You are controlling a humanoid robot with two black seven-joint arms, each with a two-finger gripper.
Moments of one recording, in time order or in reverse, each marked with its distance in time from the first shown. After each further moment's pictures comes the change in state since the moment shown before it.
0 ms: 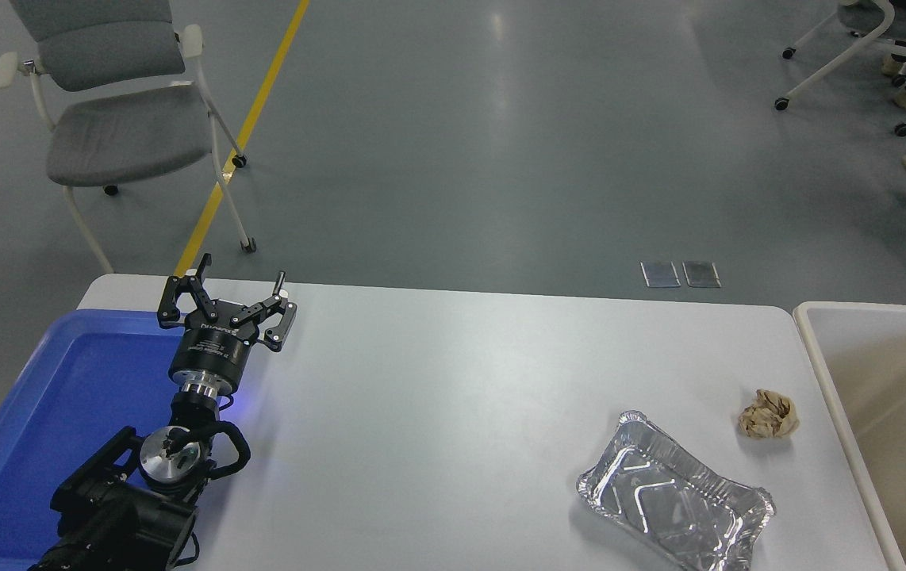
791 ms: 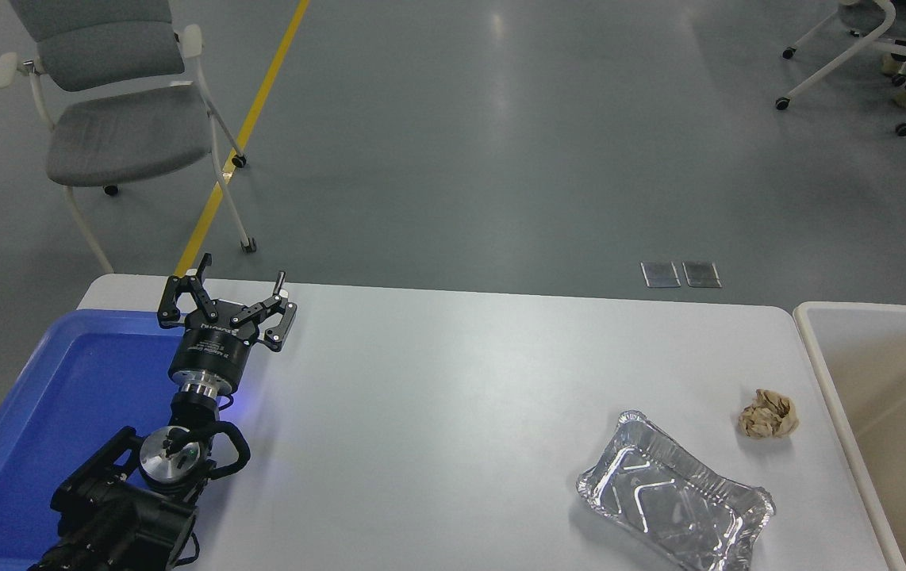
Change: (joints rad) left arm 0.000 0.001 0.000 0.000 0.000 0.000 0.000; right arm 0.038 -0.084 -0.061 0.106 -0.010 0.010 0.002
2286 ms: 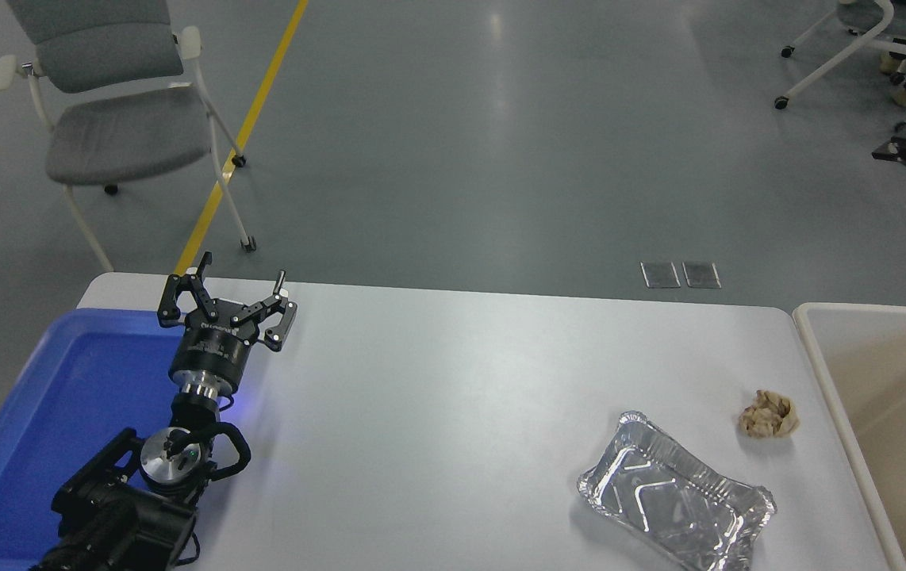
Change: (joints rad) left arm 0.000 0.000 0.000 0.000 0.002 0.000 0.000; right arm 1.416 -0.386 -1.471 1.142 -0.309 0.214 0.027
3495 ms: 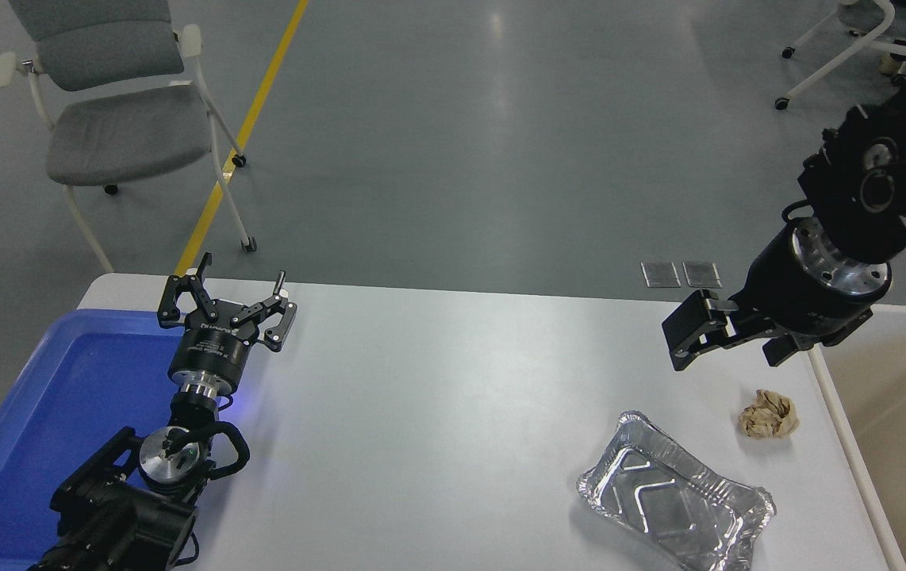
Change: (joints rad) left arm 0.000 0.000 0.000 0.000 0.000 0.001 0.000; right arm 0.370 0.584 -0.357 0.349 0.057 0.585 0.088
